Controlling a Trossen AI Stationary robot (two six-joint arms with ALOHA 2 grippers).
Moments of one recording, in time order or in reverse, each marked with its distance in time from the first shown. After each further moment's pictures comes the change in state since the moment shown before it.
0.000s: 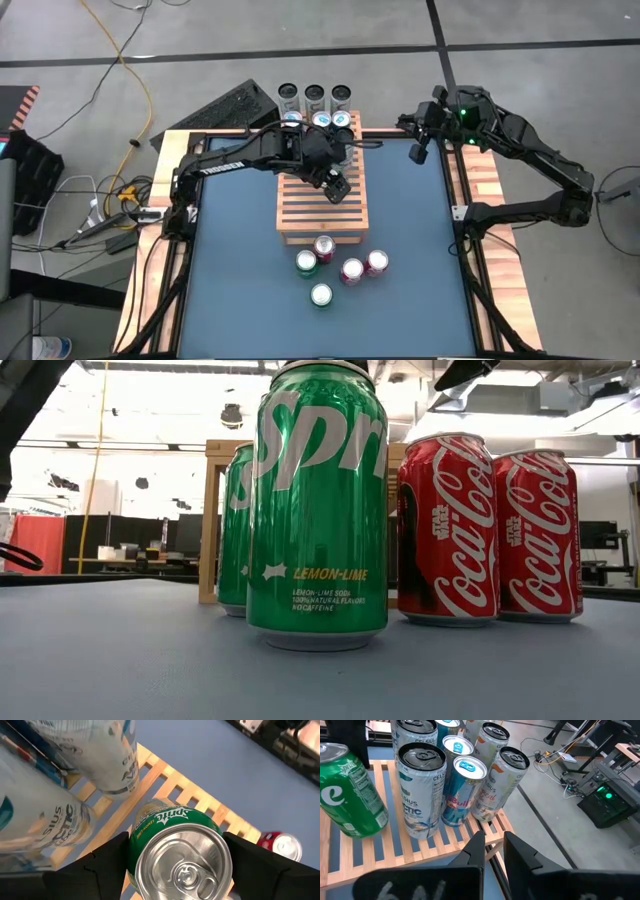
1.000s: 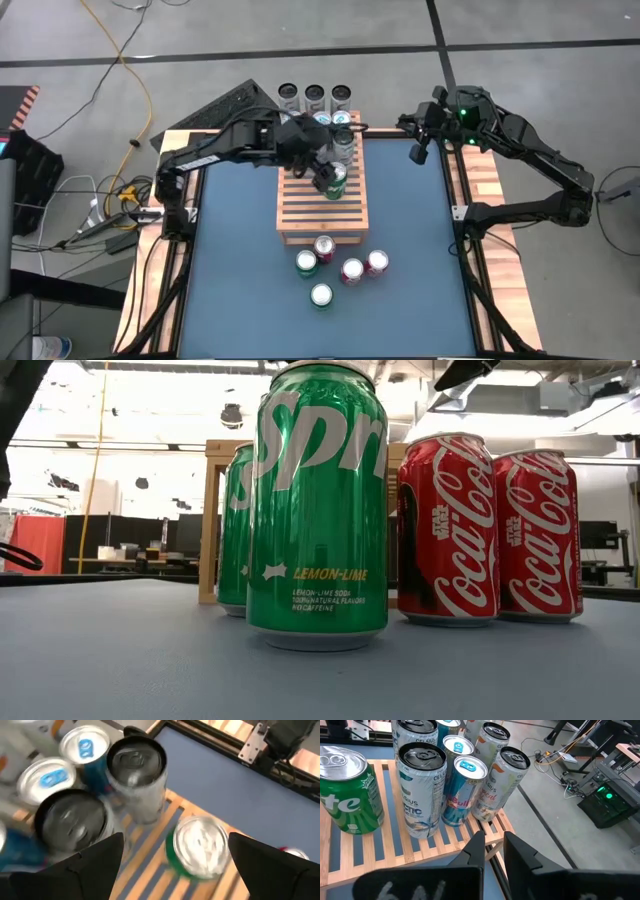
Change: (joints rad) left arm 0.006 -0.107 -0.001 0.032 -0.111 0.150; right arm 0.000 0.000 0.000 -0.001 -0.001 -0.001
